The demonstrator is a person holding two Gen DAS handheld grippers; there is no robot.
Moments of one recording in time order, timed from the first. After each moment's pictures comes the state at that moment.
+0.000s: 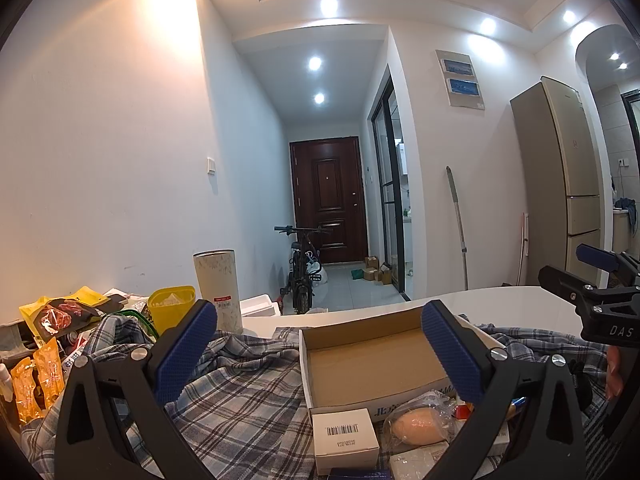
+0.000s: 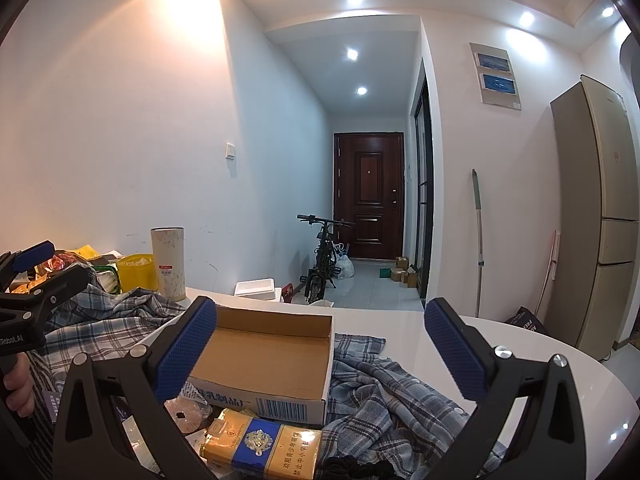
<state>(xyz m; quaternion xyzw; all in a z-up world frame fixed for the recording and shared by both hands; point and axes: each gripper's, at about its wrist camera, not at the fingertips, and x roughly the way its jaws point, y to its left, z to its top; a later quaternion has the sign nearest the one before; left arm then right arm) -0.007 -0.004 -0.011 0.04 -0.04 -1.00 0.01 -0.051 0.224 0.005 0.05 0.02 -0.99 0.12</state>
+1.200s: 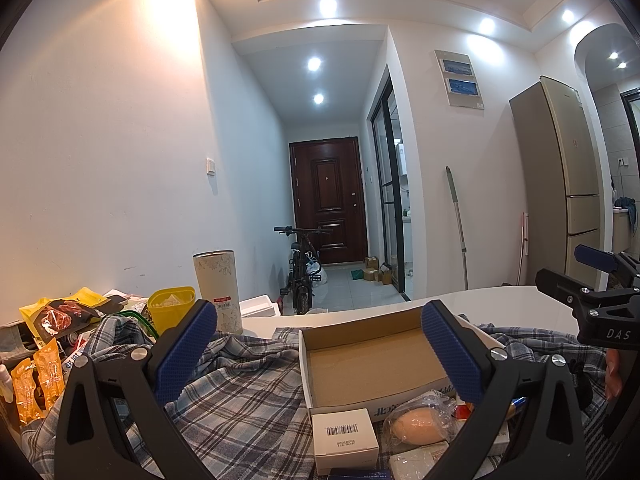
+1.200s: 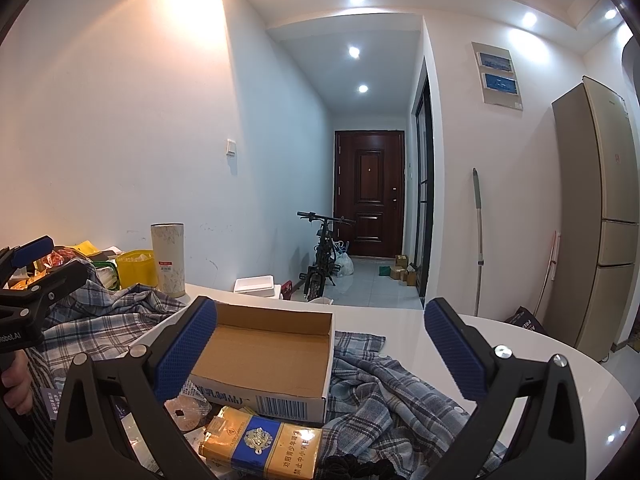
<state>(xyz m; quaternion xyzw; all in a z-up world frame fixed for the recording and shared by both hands) -0.006 -0.002 -0.011 0.03 -0.04 -1.00 0.01 -0.051 0.222 0.001 0.05 0.02 -0.99 0.12</state>
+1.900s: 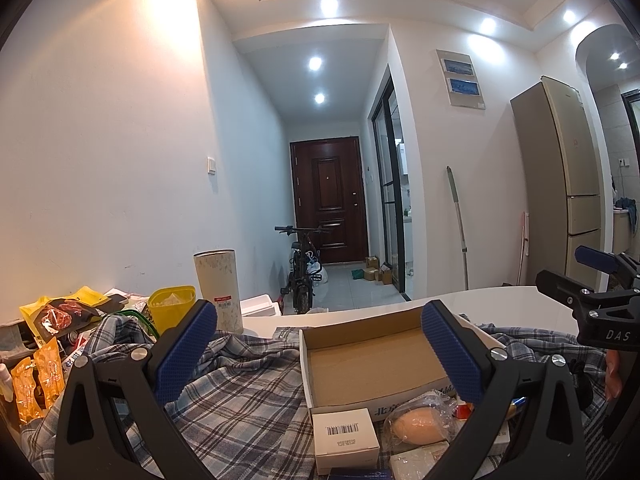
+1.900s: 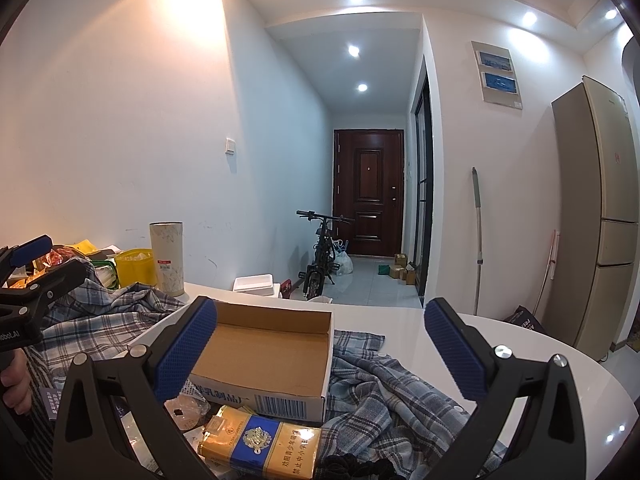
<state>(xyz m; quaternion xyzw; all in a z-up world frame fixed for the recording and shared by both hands) -0.006 -0.002 -0.011 0.04 -0.04 -1.00 0.01 -0.050 0.223 0.001 0.05 0.02 -0.99 0.12</state>
